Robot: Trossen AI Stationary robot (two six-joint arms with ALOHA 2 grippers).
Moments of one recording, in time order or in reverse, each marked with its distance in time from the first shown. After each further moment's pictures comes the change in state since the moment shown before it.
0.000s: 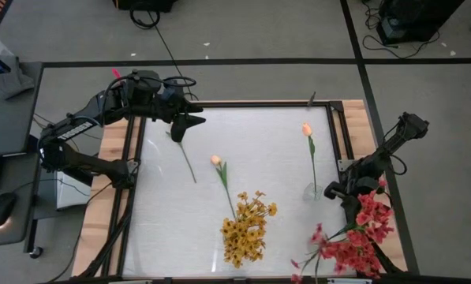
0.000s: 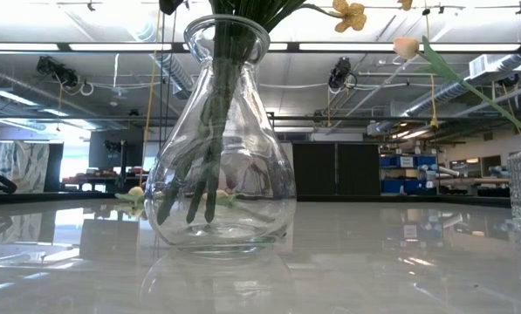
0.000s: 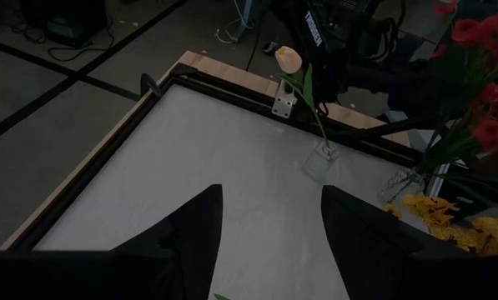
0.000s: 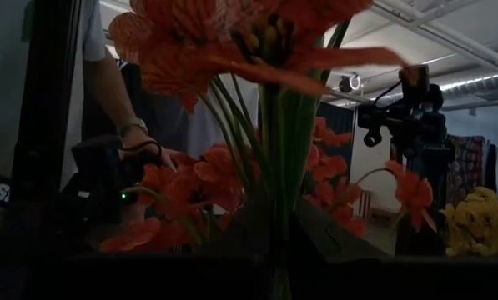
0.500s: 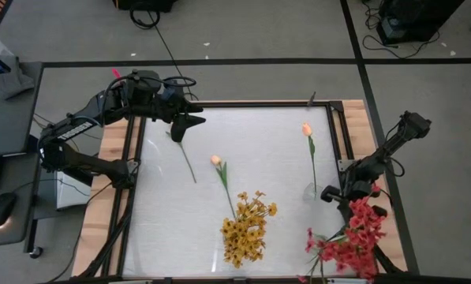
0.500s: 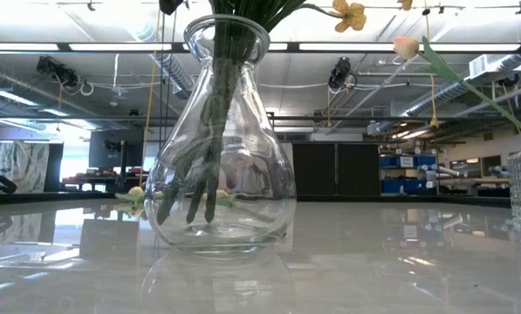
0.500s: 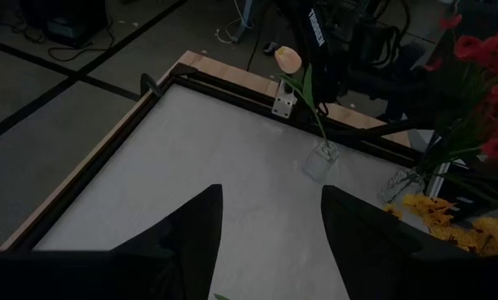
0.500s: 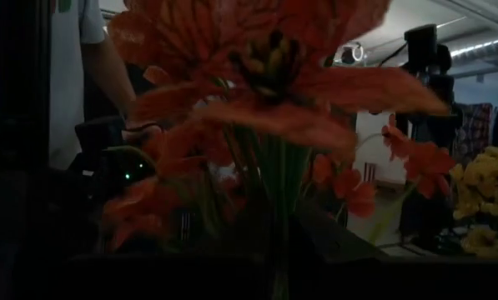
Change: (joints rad) left arm 0.000 0.000 0.000 0.000 0.000 0.000; right arm -0.001 0.069 0.000 -0.013 -0.007 0.009
